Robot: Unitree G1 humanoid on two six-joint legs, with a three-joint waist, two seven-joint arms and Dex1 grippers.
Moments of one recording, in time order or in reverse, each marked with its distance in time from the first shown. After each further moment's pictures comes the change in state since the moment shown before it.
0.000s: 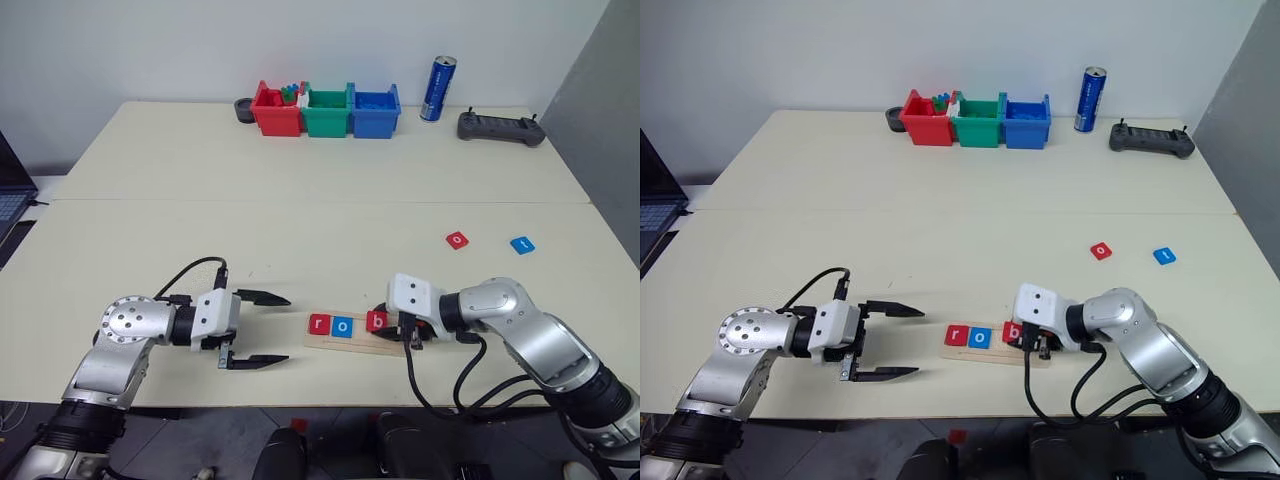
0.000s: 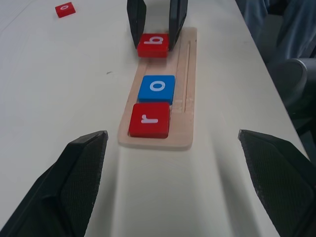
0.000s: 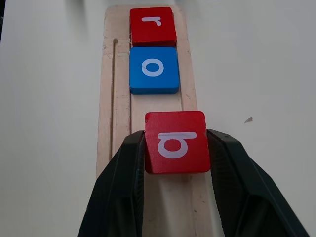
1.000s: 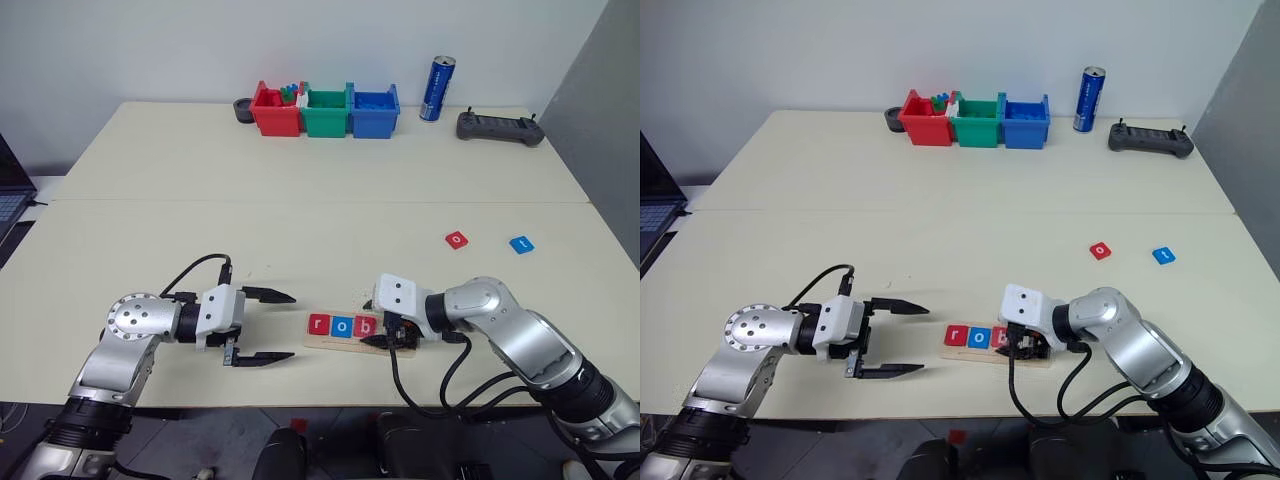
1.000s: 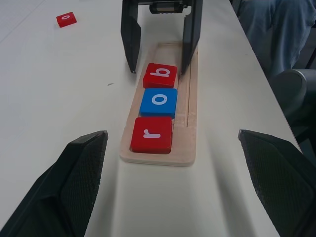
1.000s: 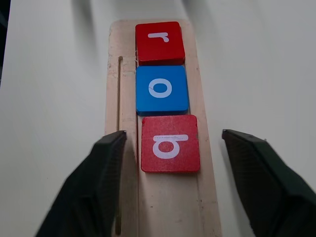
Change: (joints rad) left arm -0.023 -0.025 -0.002 0.006 -0.004 0.019 -0.002; right arm -0.039 0.067 0.043 0.000 0.007 0.081 -0.037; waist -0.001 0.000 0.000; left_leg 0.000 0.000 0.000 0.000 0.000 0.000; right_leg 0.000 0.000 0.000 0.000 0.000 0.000
